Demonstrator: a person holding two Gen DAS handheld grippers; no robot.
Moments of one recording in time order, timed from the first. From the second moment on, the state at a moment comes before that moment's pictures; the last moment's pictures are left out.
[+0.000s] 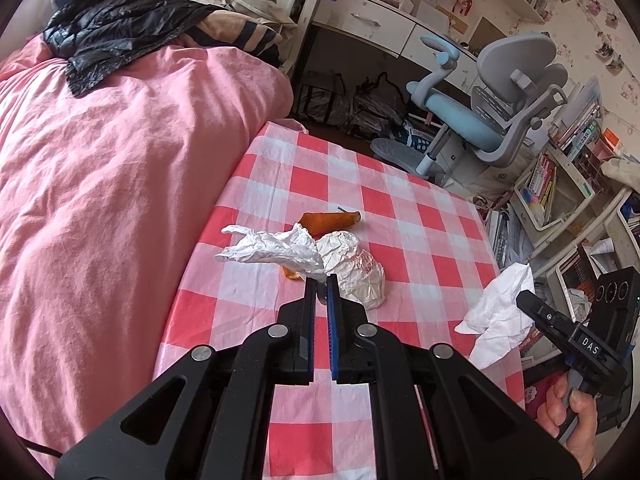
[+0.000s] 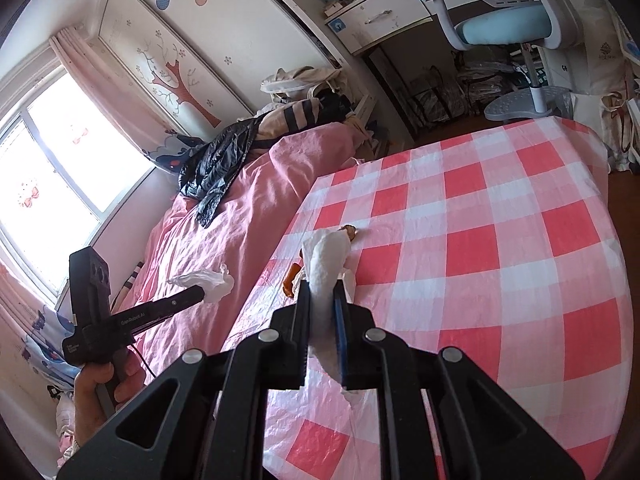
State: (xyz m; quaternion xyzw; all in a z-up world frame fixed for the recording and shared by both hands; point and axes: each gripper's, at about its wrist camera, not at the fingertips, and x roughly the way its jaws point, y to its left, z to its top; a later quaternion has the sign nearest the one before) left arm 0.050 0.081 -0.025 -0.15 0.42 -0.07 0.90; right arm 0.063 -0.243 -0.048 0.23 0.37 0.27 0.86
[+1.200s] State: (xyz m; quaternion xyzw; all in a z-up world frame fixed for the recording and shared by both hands) left arm -0.038 0.049 -0.045 -0.10 0.43 -0.12 0.89; right arm -0.033 -0.224 -0.040 0.21 0.34 0.39 0.83
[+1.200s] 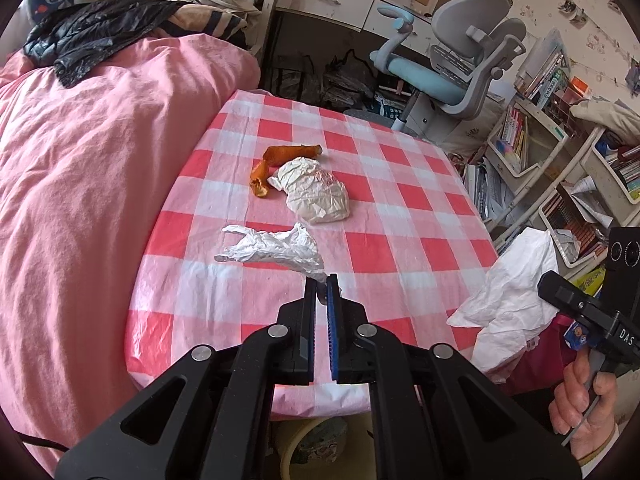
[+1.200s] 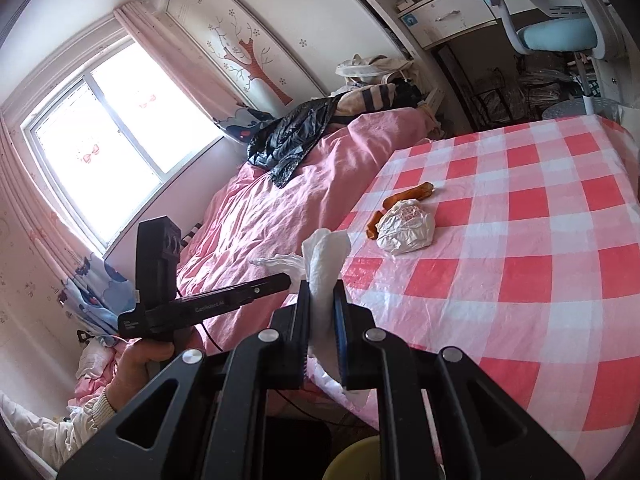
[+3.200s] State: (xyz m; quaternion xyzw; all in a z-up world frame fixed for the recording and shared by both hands) left arm -0.161 -0.028 -0.091 0.01 0.48 -0.14 0.87; right arm -0.143 -0.257 -0.027 0.08 0.24 0.08 0.96
